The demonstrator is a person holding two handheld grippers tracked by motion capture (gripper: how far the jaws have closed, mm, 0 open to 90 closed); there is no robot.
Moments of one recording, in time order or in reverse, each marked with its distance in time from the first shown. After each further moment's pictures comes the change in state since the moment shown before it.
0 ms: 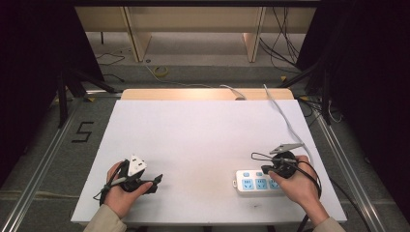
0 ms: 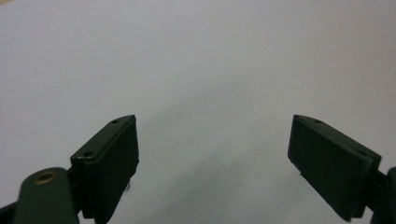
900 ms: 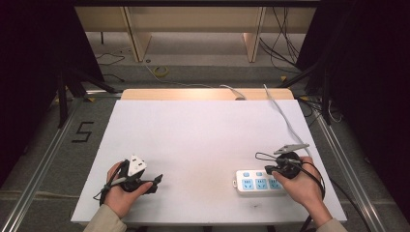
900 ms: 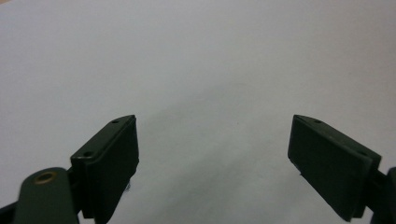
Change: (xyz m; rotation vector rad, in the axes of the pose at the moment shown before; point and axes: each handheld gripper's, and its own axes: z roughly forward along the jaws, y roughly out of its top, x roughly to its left) left arm 0.000 0.000 0.000 0.002 -0.001 0.000; right arm -0.008 -0.006 -0.003 -0.009 -0.010 0.022
